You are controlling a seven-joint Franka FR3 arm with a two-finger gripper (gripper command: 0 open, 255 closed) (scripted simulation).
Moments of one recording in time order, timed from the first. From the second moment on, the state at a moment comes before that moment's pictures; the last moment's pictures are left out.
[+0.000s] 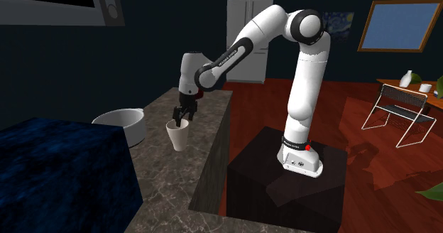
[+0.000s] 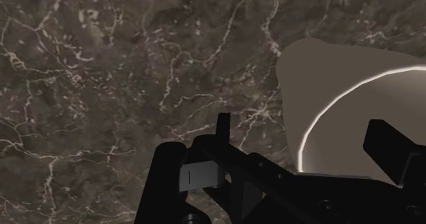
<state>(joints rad) 0.11 -0.02 0.49 -2.29 0.07 2.47 0.43</state>
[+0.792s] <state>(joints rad) 0.11 -0.01 0.49 -2.29 0.07 2.47 0.43</state>
